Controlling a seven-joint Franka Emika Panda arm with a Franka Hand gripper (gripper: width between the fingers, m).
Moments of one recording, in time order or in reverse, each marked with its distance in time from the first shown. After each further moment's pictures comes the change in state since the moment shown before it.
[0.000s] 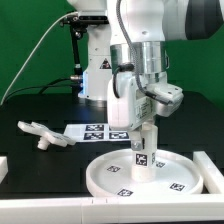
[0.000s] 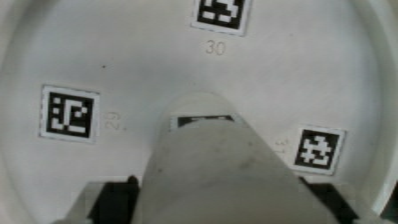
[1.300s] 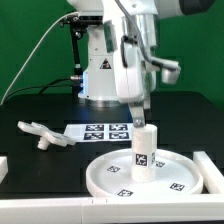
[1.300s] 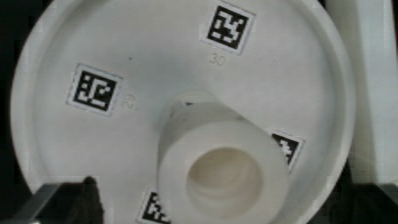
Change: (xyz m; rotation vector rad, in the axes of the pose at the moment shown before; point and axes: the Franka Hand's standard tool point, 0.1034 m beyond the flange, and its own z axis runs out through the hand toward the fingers) arm 0.001 0.002 -0.046 0.020 -0.085 -0.205
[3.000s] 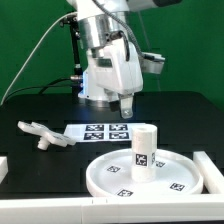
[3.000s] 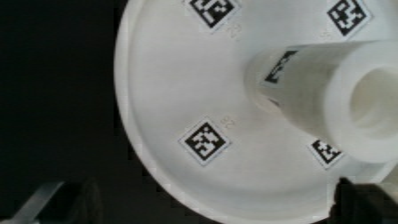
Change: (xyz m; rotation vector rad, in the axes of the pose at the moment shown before) arm 0.055 0.033 -0.011 -0.094 -0.035 -0.548
